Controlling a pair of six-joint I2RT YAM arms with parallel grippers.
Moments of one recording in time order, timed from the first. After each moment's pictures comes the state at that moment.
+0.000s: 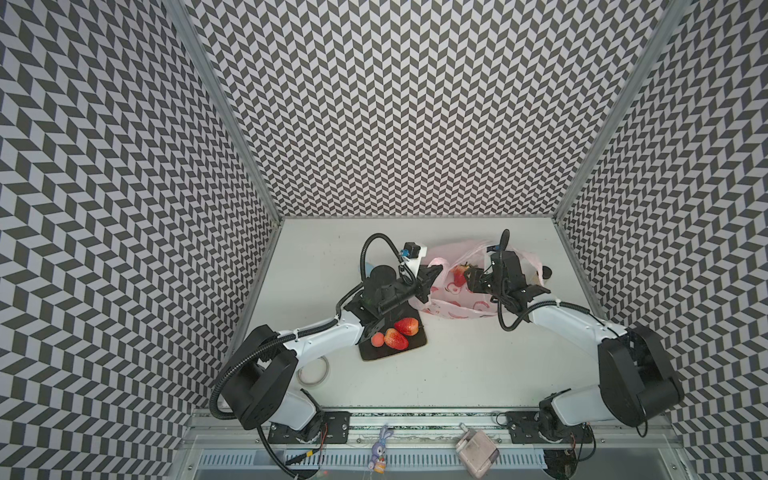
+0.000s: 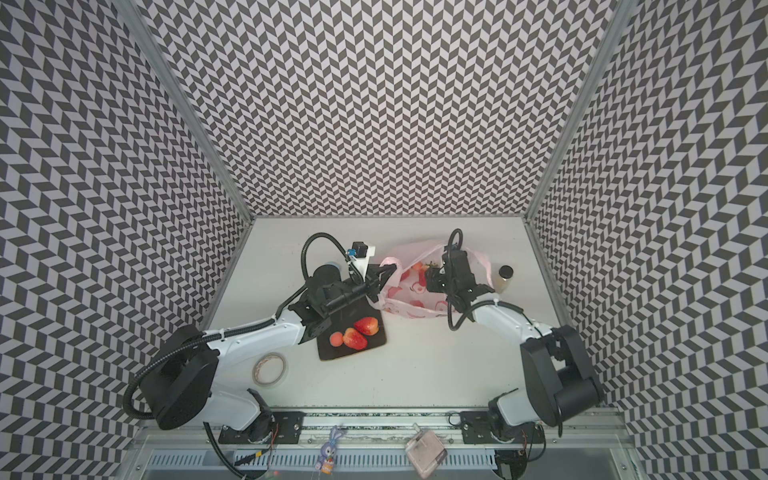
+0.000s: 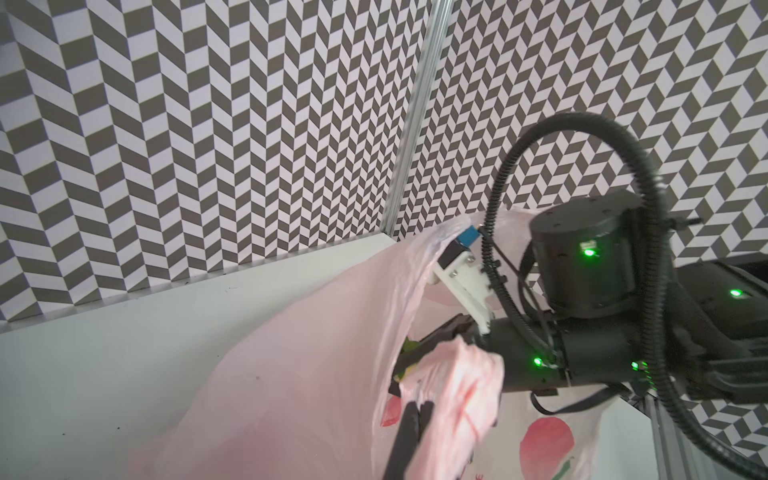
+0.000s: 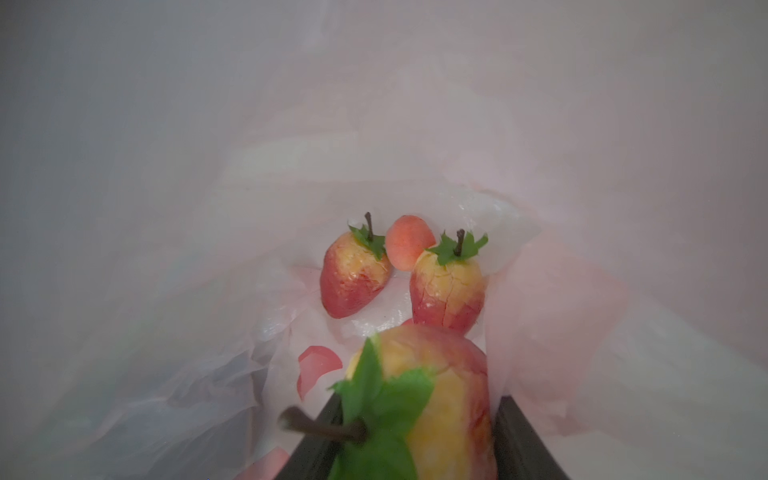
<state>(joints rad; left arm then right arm) -0.73 1.48 0.81 0.64 0.22 -0.28 0.37 1.43 0.82 -0.03 -0.03 0.41</state>
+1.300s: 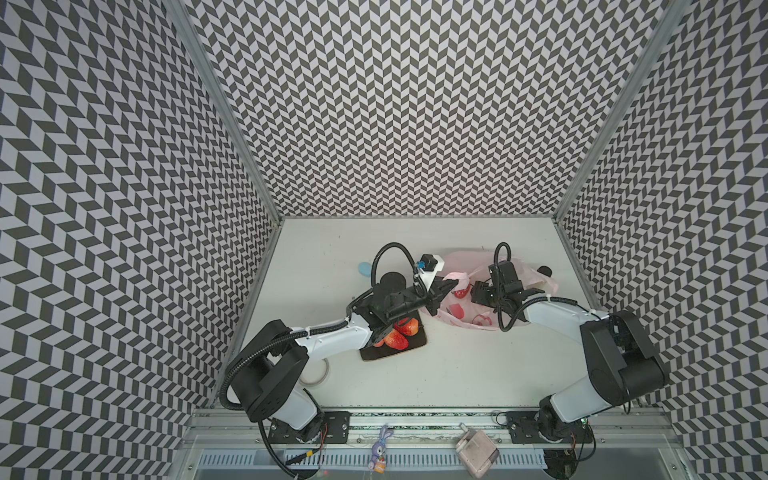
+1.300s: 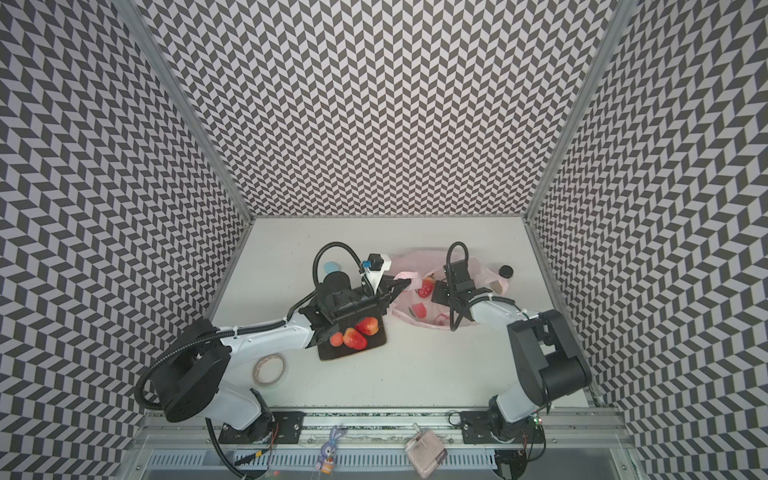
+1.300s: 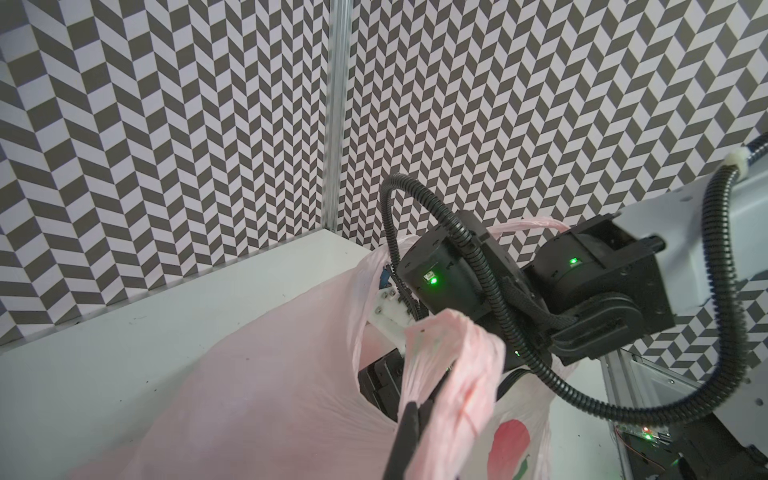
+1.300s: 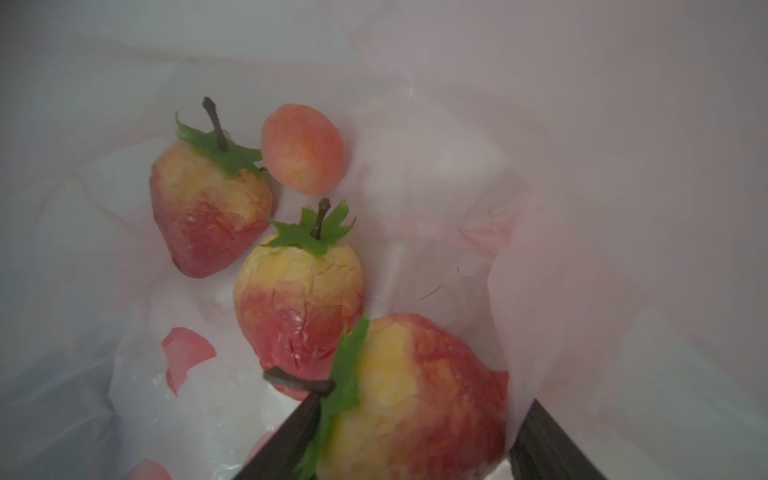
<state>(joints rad) -0.81 1.52 0.79 0.70 0.33 -0.19 0.32 1.56 0.78 -0.15 0.04 0.56</state>
